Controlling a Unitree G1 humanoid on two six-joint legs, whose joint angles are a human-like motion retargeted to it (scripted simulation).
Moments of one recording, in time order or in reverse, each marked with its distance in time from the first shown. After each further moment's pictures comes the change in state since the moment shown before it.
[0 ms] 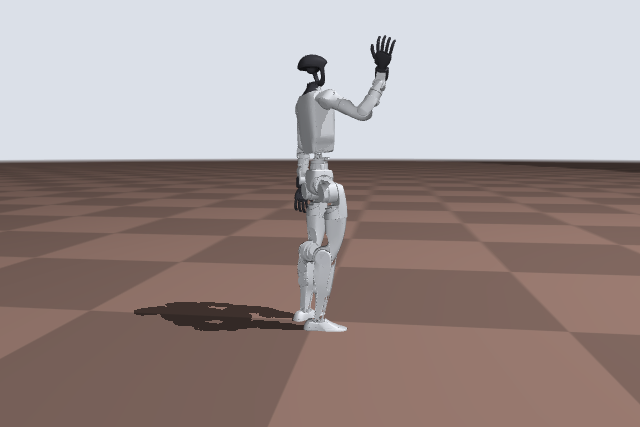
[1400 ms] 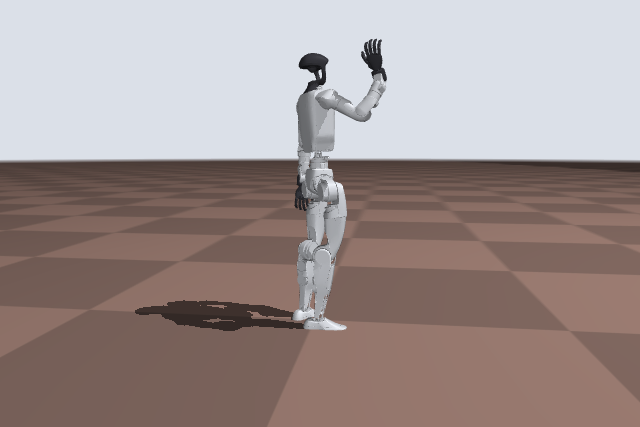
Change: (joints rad) left arm 0.000 -0.017 -0.003 -0.005 0.013 0.004 -0.003; right arm 0.069 -0.062 0.054 -0.040 -0.348 -0.193 -0.060; waist -0.001 0.027 0.004; left_leg 0.018 -0.014 0.016 -0.006 -0.011 0.002; right_leg 0.003 -0.008 0.016 0.000 -0.002 0.003
